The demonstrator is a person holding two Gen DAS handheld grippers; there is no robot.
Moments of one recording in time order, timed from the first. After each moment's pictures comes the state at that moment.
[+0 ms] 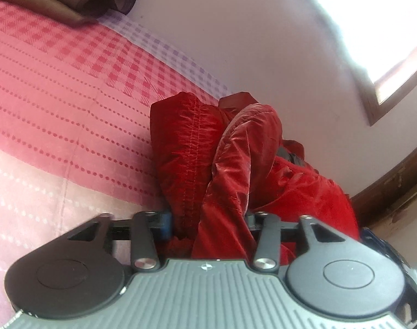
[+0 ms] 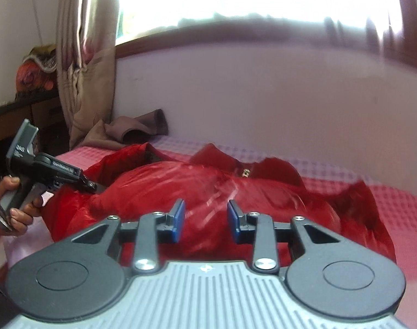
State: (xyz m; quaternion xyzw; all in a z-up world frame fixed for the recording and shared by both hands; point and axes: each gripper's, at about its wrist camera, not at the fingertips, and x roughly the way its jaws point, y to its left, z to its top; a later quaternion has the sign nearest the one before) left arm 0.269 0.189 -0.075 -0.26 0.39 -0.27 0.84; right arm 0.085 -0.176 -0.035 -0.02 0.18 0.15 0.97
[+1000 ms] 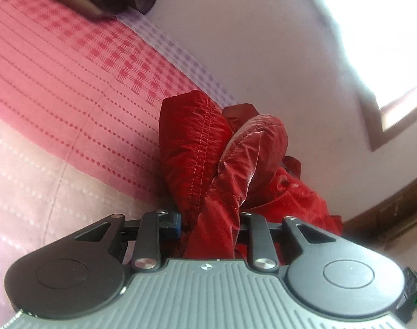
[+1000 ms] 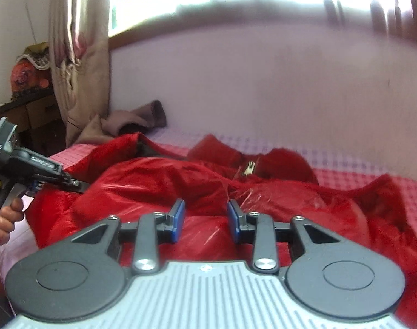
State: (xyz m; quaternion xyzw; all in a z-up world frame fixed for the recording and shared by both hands) left arm 0.250 0.178 -0.059 -0.31 0.39 -0.22 0.84; right arm 0.113 -0.172 -0.043 0.00 0.20 0.16 0.97
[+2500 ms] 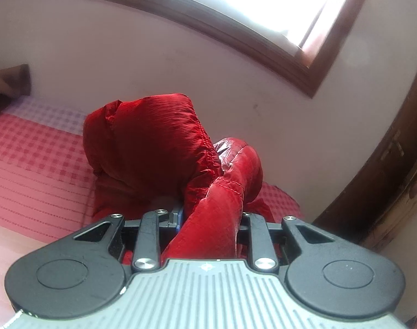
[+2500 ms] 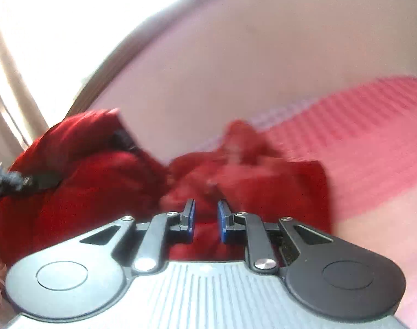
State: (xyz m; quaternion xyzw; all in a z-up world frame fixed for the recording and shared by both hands) left arm 0.151 -0.095 0.078 -0.14 0.30 -0.24 0.91; right arm 0.099 -0.365 -0.070 0.29 0.21 0.11 0.93
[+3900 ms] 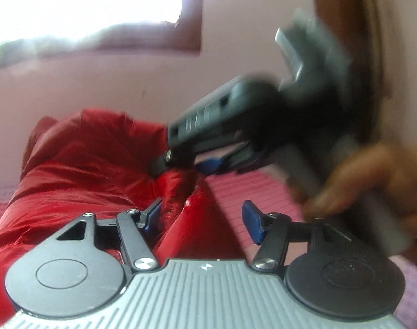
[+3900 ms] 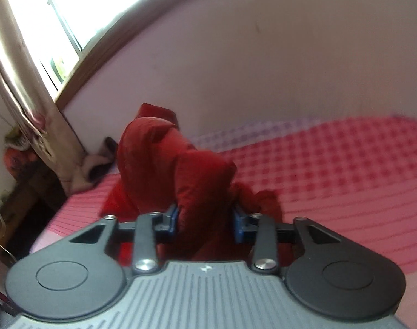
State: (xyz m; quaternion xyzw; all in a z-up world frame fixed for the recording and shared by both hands) left arm 0.089 -0.260 -0.026 0.04 0.13 -0.34 0.93; right arm 0.145 -0.422 -0.012 0.19 0.28 0.16 0.93
